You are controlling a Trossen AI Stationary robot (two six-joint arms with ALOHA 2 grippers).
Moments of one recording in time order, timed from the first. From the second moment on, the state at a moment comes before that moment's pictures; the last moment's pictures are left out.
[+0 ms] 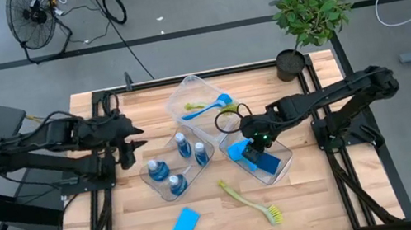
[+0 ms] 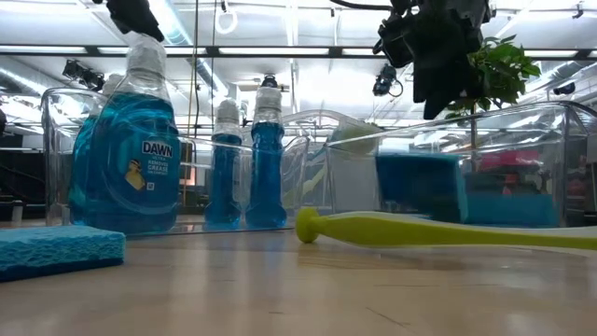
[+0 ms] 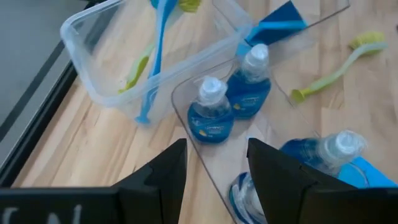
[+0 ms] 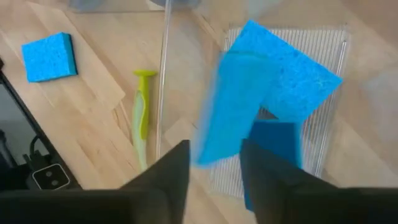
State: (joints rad) left arm -0.06 0.85 1.07 -0.97 -0.24 -0.20; right arm 0.10 1.45 1.13 -0.82 -0.12 0.89
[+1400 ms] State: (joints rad) left arm -0.63 1.11 1.07 -0.71 0.06 -0.72; right arm 0.10 1.45 1.13 -0.84 -0.20 0.74
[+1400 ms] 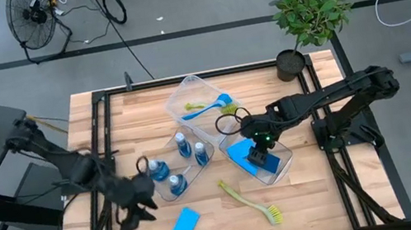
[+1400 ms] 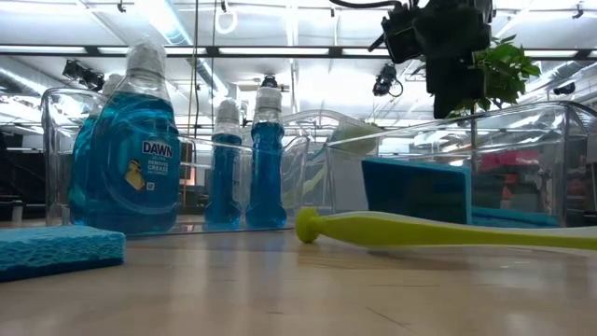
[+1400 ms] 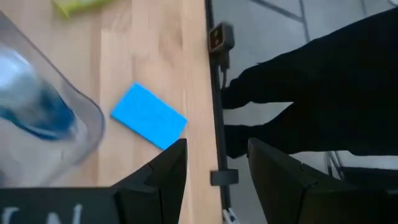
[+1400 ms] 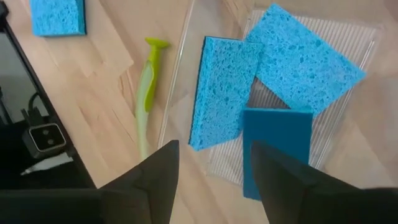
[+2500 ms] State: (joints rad) left arm -0.83 1.49 1.07 -0.56 -0.06 -1.58; right arm 0.10 1.45 1.13 -0.84 -0.20 0.35
